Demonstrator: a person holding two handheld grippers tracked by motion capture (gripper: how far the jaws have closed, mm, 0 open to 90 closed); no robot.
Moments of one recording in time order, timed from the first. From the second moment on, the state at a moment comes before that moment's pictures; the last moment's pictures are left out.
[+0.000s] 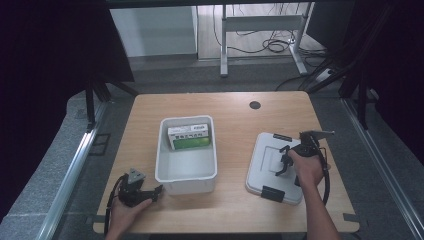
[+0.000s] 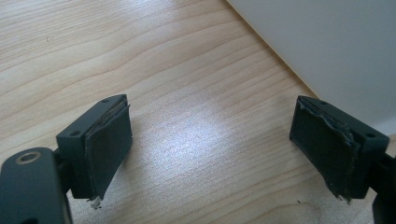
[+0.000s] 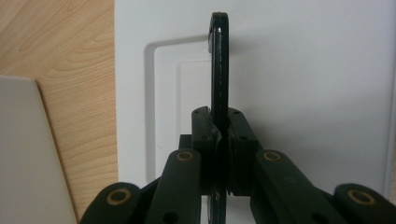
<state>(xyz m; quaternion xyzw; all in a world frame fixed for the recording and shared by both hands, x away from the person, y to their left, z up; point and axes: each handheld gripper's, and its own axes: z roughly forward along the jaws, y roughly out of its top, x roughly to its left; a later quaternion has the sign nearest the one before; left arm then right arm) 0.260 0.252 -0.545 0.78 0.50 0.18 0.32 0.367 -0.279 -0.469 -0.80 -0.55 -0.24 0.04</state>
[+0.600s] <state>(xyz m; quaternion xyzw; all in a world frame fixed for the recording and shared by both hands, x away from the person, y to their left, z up) 0.260 0.252 -0.545 0.78 0.50 0.18 0.32 0.357 -0.286 -0.434 -0.78 -0.56 -0.28 0.05</state>
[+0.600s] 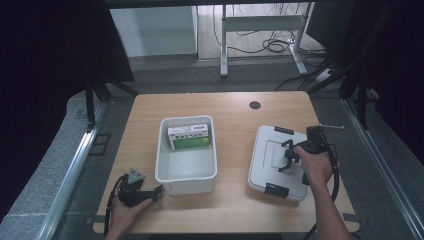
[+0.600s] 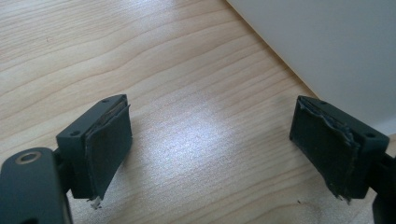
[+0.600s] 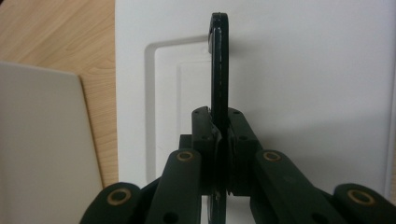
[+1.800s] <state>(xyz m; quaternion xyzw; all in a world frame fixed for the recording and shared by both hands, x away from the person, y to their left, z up) 0.259 0.252 -0.545 0.78 0.50 0.18 0.32 0.338 -0.269 -0.393 -0.71 -0.62 -0.33 0.03</state>
